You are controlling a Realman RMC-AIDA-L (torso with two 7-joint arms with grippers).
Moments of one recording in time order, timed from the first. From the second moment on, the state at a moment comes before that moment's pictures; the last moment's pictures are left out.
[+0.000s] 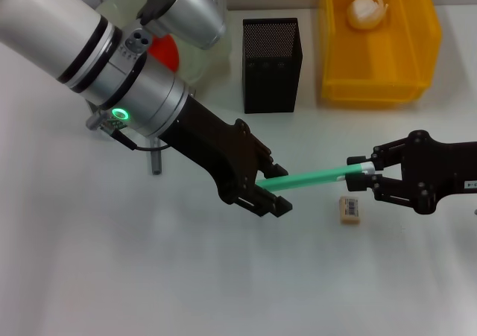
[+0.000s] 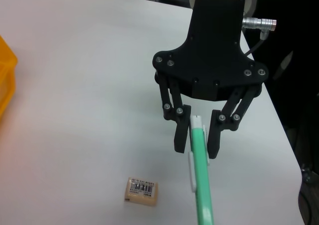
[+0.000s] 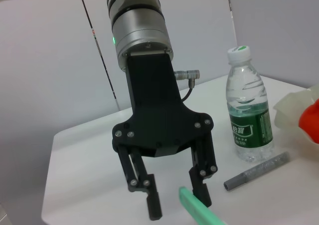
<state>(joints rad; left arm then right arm) -0.85 -2.07 1.29 0.92 2.13 1.64 -1.86 0.52 2.03 -0.65 -0.69 -2.11 -1.78 1.32</state>
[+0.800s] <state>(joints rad) -0.79 -2.07 1.22 0.94 2.12 1.61 -1.86 0.50 2.02 -0.63 -0.68 -2.11 -1.79 1.32</state>
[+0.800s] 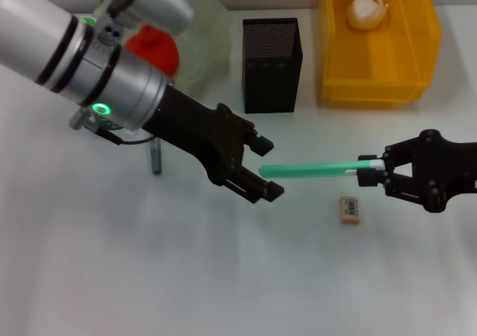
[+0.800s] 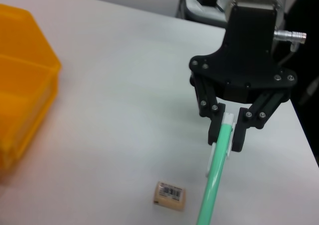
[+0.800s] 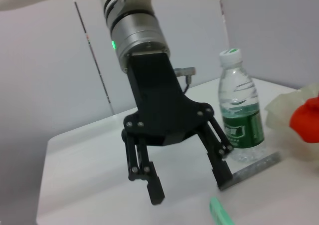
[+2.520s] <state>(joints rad) -0.51 -2.07 0.84 0.31 1.78 1.55 -1.00 1.07 1.87 -0.85 -0.83 -2.50 -1.56 2.22</state>
